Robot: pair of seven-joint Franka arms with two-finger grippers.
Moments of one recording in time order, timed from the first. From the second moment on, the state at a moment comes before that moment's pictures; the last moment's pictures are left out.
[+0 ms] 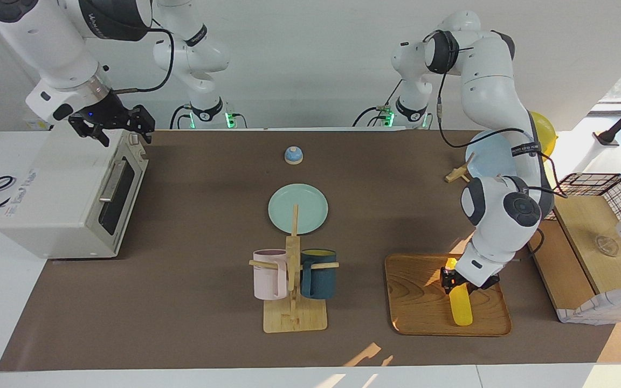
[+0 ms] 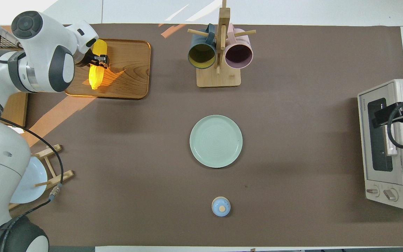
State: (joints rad) left arm -0.12 0.69 -0.03 -1.33 -0.03 2.14 0.02; right arm -0.03 0.01 -0.02 -1.57 -0.02 1.42 -0.13
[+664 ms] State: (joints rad) left arm -0.32 0.28 -0.05 -1.52 -0.10 1.78 -0.22; right arm -0.04 -0.06 -0.02 -1.74 -0.02 1.57 -0.12
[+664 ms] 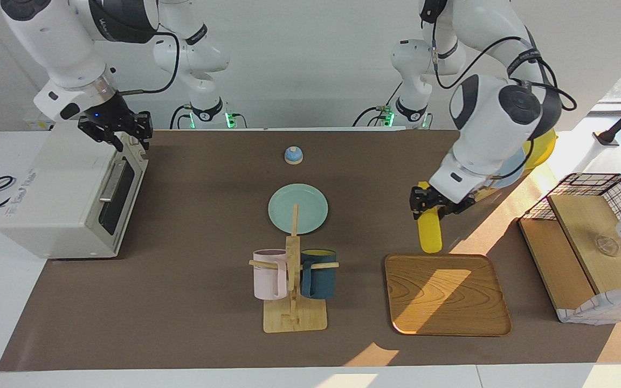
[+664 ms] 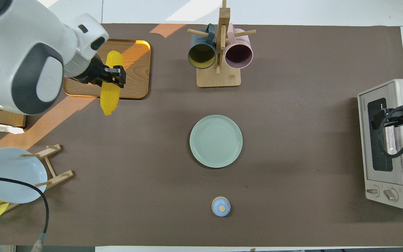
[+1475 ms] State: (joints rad) left arm -0.78 0.26 -0.05 -1.94 -0.12 2.38 -0.62; right arm -0.18 -0.08 -0.02 -1.98 -0.09 1.83 -0.11
